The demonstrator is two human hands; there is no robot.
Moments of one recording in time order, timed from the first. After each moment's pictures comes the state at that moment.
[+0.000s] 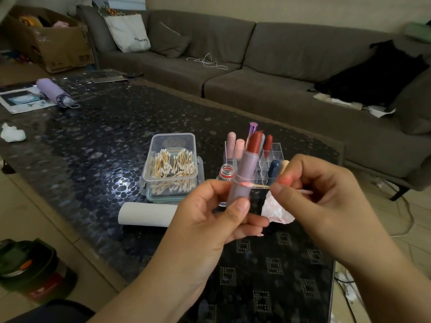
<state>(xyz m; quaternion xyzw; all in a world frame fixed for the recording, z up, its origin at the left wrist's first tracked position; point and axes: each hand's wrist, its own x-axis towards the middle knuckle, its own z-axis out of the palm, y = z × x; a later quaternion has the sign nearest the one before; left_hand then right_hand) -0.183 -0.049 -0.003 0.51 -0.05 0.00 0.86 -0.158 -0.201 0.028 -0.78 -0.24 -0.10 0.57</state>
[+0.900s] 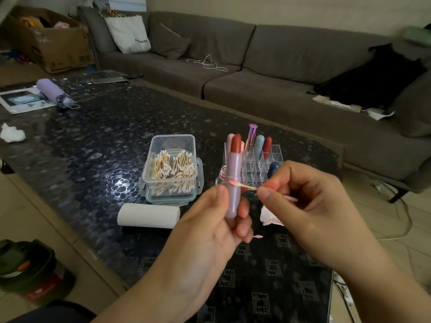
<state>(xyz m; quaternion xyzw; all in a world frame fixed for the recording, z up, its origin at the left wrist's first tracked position) -0.179 -0.053 -0.012 0.39 -0.03 -0.06 0.92 -0.157 -0.196 0.021 -0.80 -0.25 -0.09 0.54</state>
